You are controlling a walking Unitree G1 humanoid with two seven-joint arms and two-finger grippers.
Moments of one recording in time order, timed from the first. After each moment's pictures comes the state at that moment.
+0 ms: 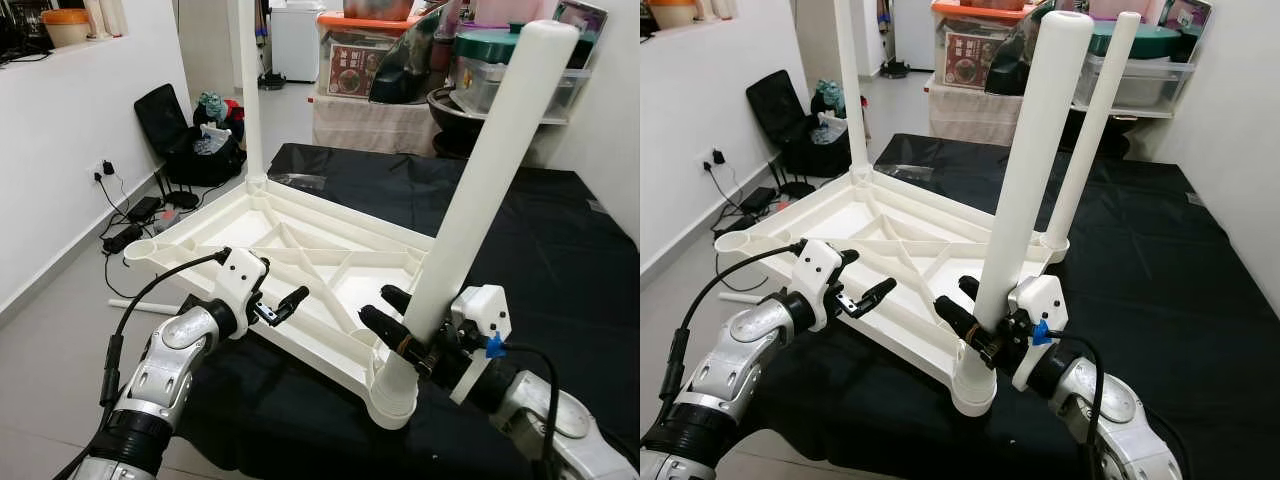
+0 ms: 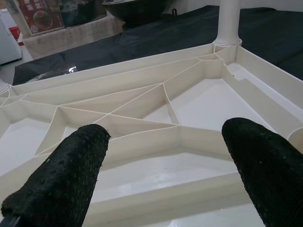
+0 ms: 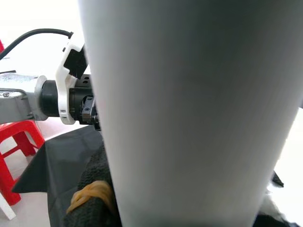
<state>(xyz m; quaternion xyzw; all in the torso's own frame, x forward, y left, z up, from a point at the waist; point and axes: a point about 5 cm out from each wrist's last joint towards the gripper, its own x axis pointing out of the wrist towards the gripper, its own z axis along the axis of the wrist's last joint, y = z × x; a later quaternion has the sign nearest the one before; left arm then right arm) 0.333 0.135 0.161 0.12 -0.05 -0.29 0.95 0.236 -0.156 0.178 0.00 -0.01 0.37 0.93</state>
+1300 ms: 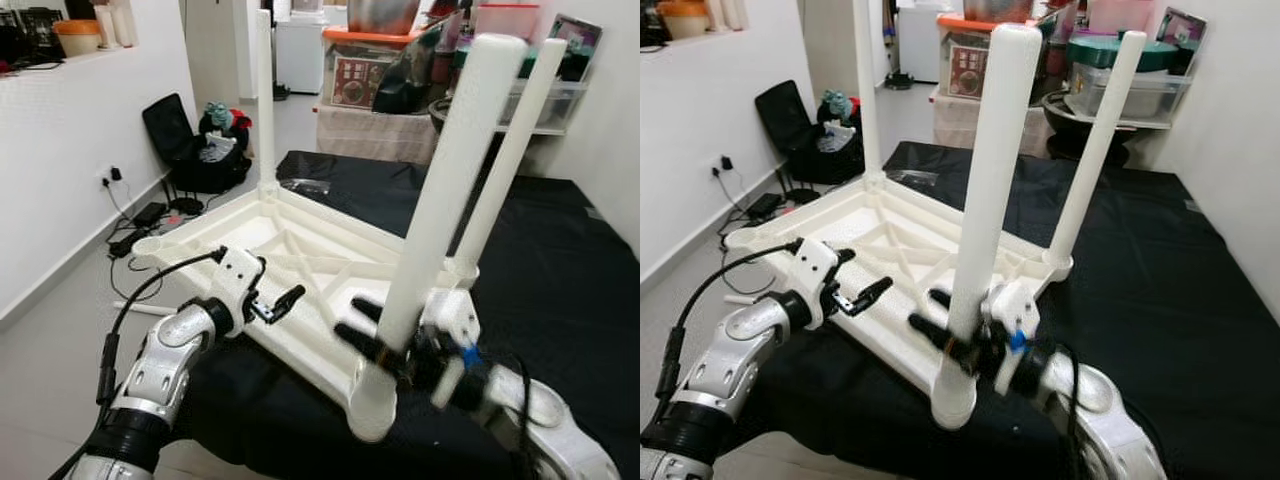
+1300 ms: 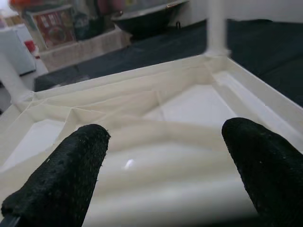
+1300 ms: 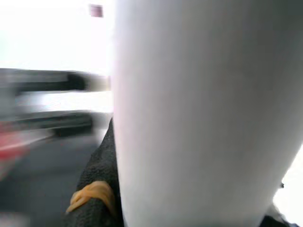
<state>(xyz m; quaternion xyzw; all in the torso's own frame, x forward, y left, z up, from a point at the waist) 0.332 0.134 0.161 0.12 -0.05 -0.30 0.95 0.282 -0.169 0.162 -0.03 0.02 0.16 0.99</state>
